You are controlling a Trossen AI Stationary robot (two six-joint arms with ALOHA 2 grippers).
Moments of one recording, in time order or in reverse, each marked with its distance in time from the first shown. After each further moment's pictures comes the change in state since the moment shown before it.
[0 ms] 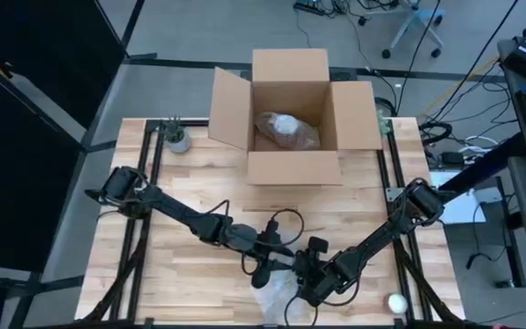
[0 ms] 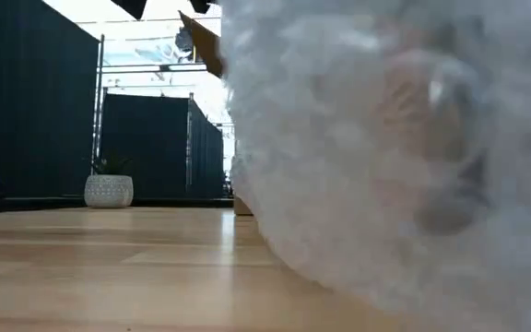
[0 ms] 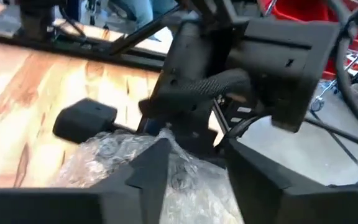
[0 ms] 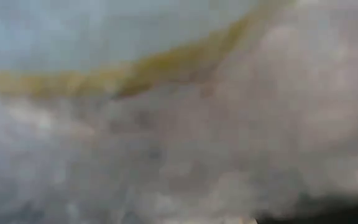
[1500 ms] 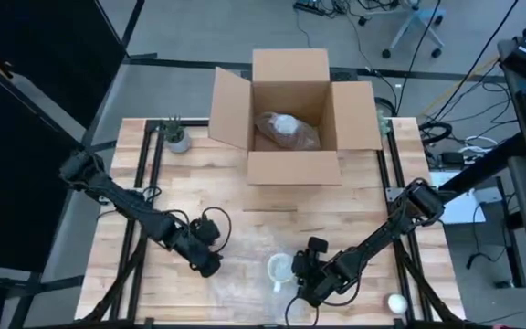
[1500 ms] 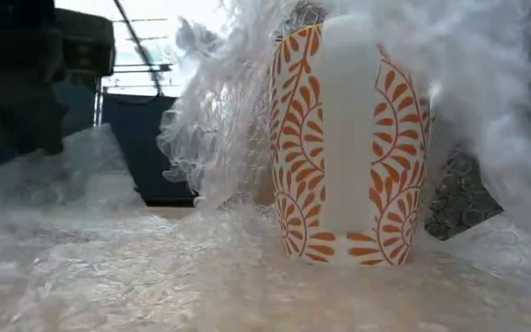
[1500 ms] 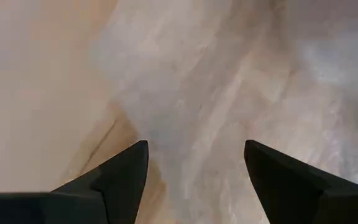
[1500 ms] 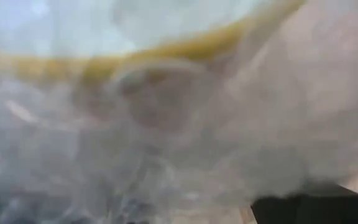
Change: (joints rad) left arm -0.232 -0.451 -0.402 -0.896 -0.196 -0.836; right arm 0.002 0.000 0.000 0.002 -0.002 -0.018
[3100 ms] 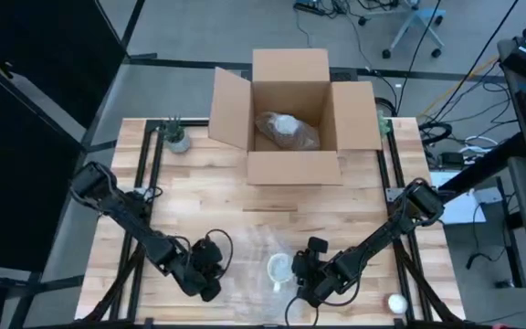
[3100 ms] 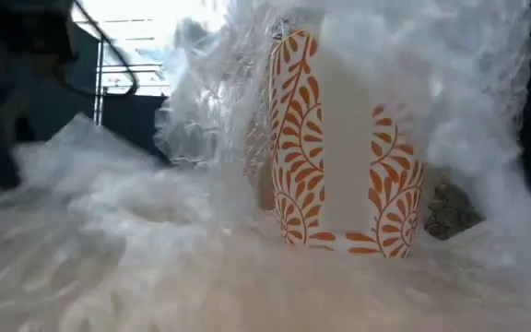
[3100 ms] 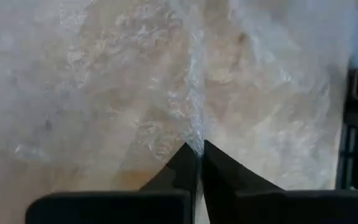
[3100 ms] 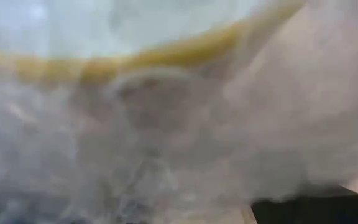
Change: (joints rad) left arm -0.153 0.188 0.080 0.266 -0.191 0.037; right arm 0.000 0.000 0.000 0.004 0.001 0.000
